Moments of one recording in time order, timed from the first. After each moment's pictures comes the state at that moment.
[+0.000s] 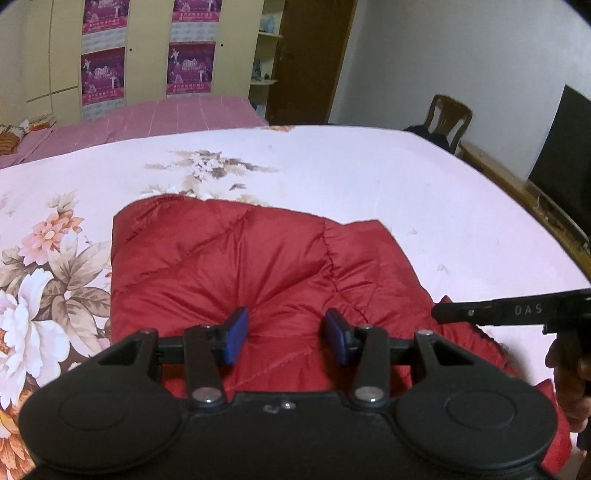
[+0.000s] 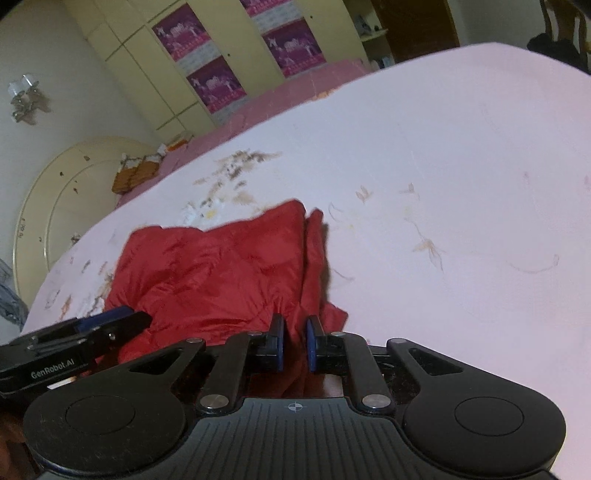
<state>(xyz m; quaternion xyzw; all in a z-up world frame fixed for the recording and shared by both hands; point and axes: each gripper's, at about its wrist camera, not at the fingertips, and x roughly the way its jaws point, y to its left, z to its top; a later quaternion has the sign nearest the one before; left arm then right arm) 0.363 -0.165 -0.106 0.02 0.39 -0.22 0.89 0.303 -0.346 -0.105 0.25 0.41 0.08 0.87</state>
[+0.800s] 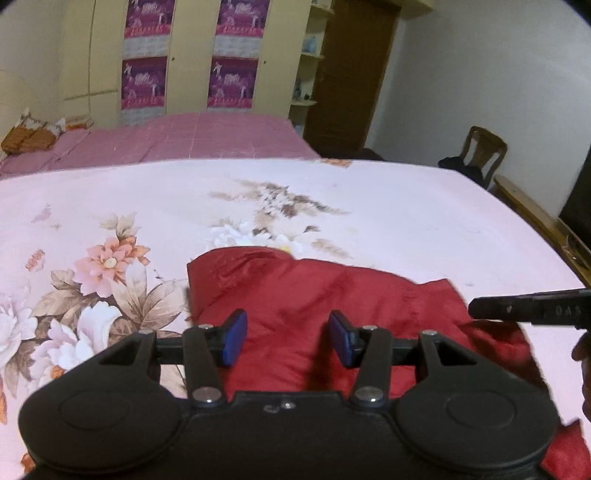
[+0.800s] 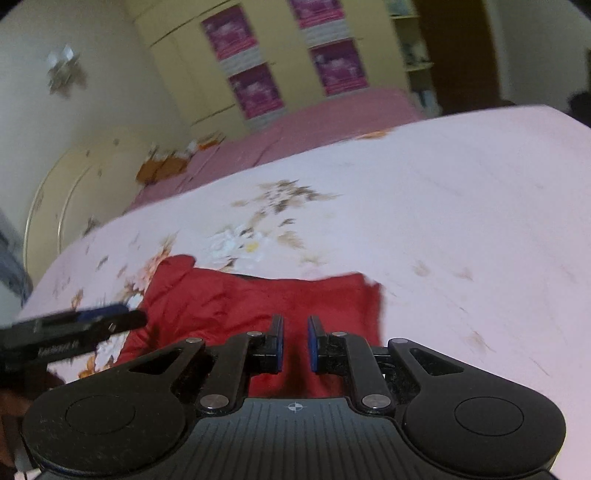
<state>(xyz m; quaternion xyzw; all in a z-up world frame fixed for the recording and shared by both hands) 0.412 -0.106 -0.089 -0.02 0.37 -0.17 0.91 0.364 -0.301 -0.058 0.17 0.39 0.13 0.90</state>
